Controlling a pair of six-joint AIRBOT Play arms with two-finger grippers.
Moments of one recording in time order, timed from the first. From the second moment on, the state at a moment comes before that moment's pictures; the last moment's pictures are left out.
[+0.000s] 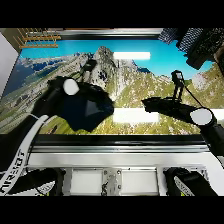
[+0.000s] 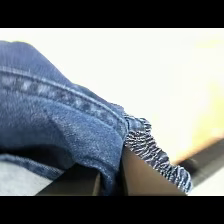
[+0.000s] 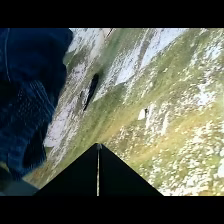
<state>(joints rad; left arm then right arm) -0.55 -1.37 1.31 1.24 -0.95 -1.59 0.14 -0.84 0.75 -0.78 0.70 1.16</state>
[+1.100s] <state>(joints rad) -0.34 -1.32 0.67 0.82 -0.82 -1.58 -0.19 -0.79 0.75 -0.91 0.97 1.13</state>
